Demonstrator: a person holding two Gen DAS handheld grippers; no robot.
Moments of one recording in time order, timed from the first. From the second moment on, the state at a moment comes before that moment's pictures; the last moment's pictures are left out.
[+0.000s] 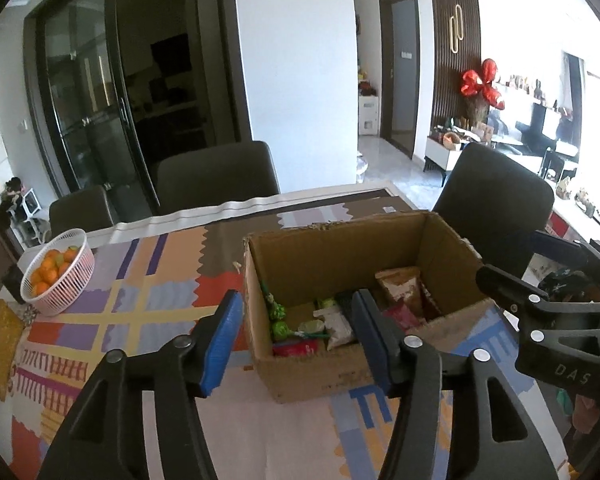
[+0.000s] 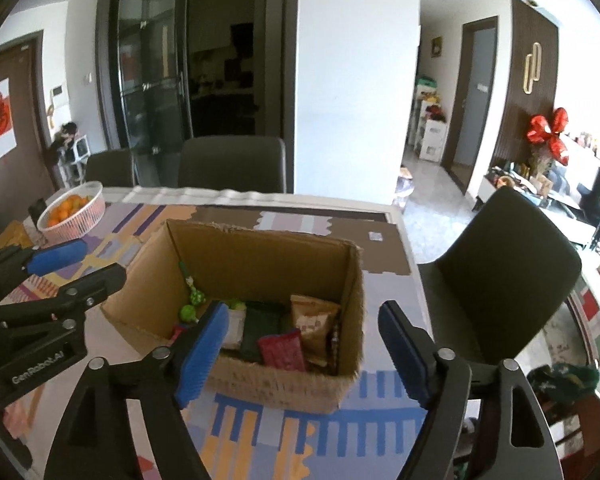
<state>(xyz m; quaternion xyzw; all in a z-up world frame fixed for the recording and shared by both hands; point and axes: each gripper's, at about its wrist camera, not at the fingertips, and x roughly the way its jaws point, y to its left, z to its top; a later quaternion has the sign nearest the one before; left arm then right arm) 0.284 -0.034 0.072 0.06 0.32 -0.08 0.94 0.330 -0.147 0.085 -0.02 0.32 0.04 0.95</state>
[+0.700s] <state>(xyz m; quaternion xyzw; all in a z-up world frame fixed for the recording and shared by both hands) 0.154 -0.016 0.076 0.06 0.25 -0.08 0.96 0.200 -0.149 0.099 -0.01 0.24 0.02 0.97</state>
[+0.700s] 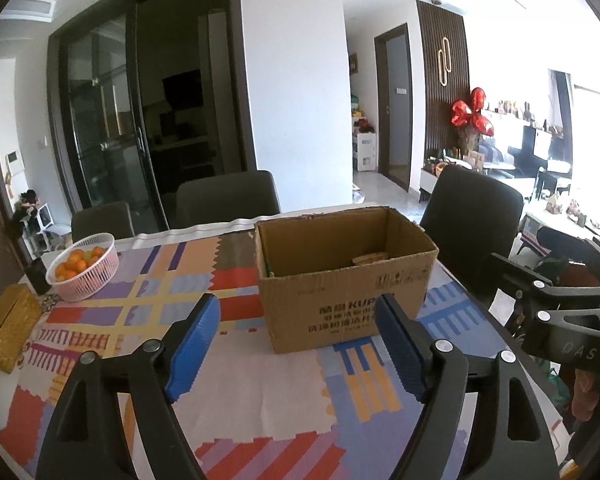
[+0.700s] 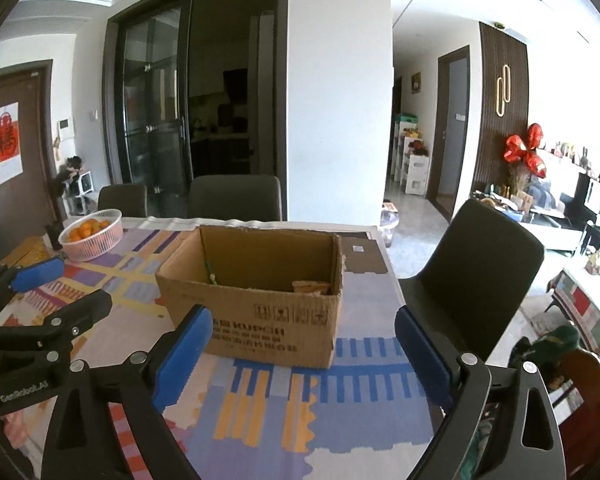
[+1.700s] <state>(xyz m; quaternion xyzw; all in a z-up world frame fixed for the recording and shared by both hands) 0.070 -0.013 0.067 0.05 0.21 -0.06 0.97 0.114 -0.147 0.082 0.00 0.23 0.01 0.97</state>
